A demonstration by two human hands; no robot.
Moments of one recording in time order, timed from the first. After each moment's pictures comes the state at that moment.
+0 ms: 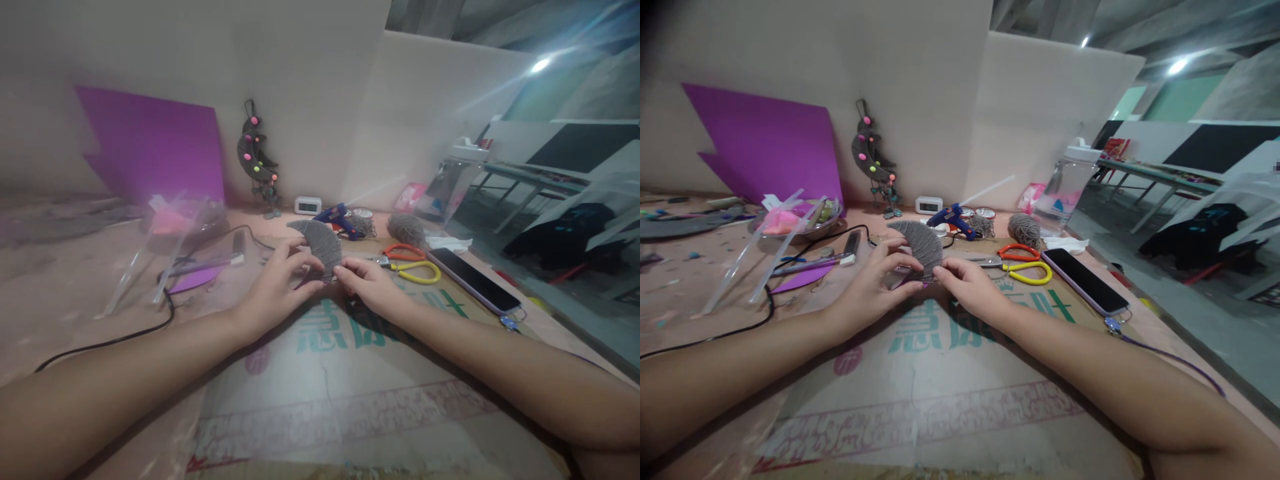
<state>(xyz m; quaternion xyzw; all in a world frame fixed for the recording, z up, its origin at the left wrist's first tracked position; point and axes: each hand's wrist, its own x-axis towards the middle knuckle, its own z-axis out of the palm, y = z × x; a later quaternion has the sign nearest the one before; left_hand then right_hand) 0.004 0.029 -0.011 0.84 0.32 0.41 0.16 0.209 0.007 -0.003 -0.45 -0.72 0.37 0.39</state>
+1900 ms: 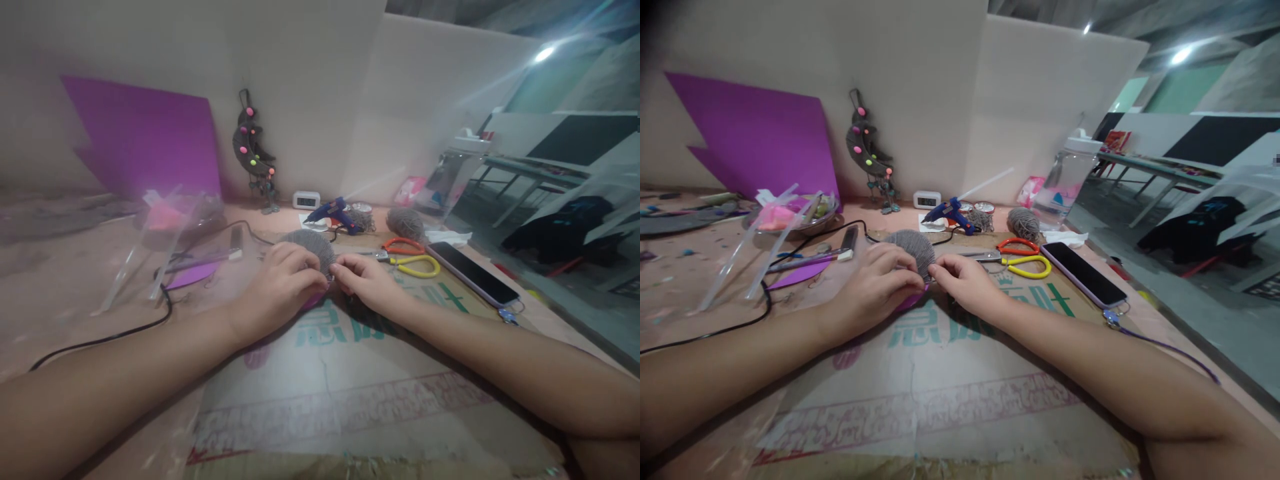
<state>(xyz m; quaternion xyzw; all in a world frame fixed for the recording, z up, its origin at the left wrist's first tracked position) 0.002 0.028 -0.011 0.90 0.20 0.38 -0.08 0.202 0.001 0.001 -0.47 -0.72 0.35 0.38</state>
